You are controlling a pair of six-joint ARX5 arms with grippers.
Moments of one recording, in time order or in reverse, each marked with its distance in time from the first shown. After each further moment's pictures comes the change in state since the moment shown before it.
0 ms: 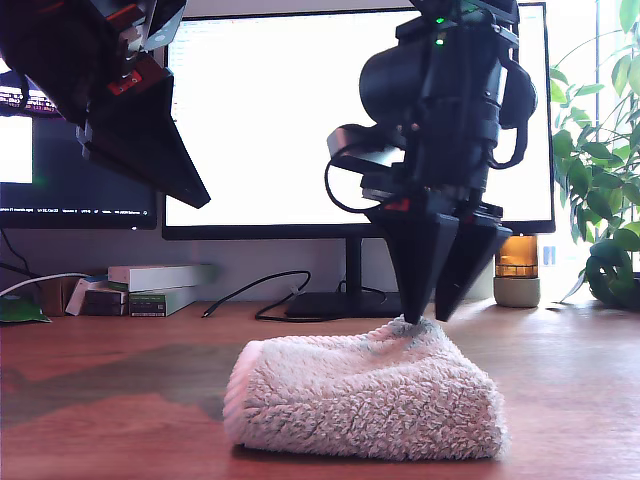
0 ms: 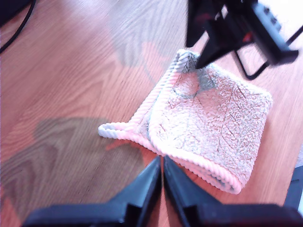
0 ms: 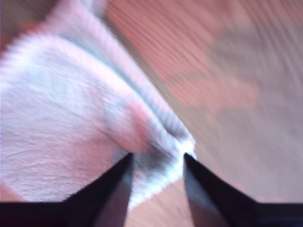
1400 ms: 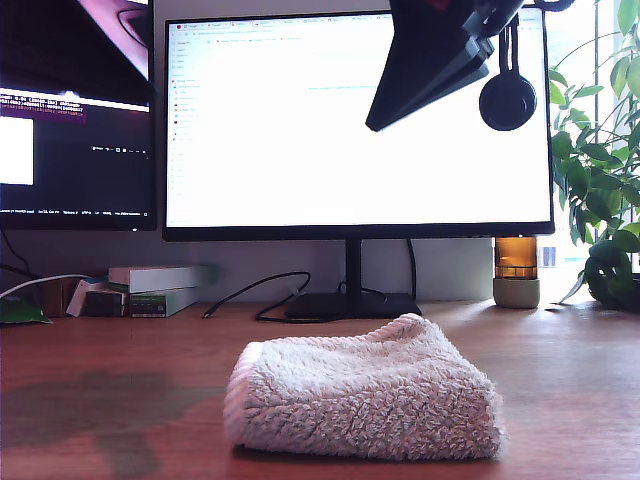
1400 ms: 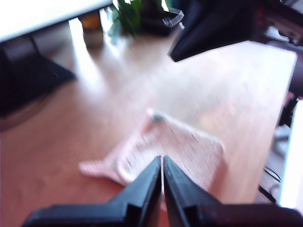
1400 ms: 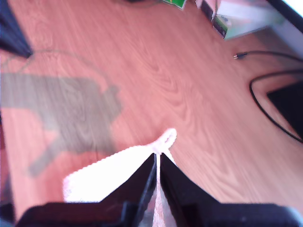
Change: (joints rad) left arm -0.060 -0.633 -0.505 0.375 0.013 -0.251; right arm 0.081 -0.640 -0.615 0.733 -0.145 -0.175
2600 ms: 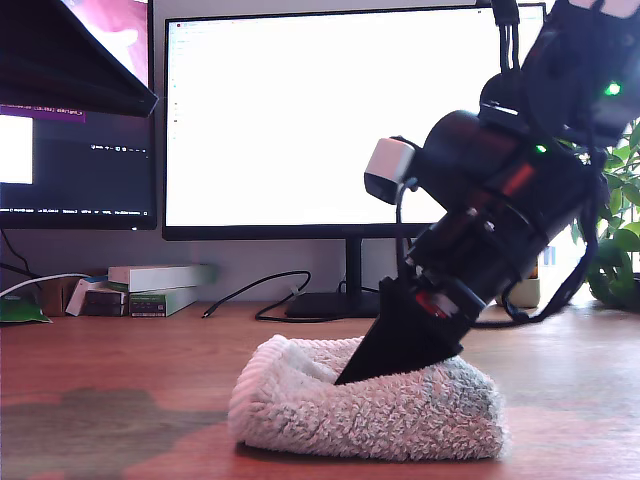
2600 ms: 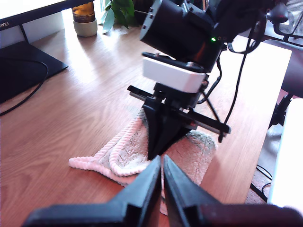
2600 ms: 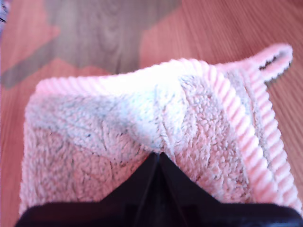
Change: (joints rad) left arm -0.043 0.000 -0.004 0.022 -0.014 -0.027; right arm -0.139 0.555 0.011 0.103 -0.338 -0.262
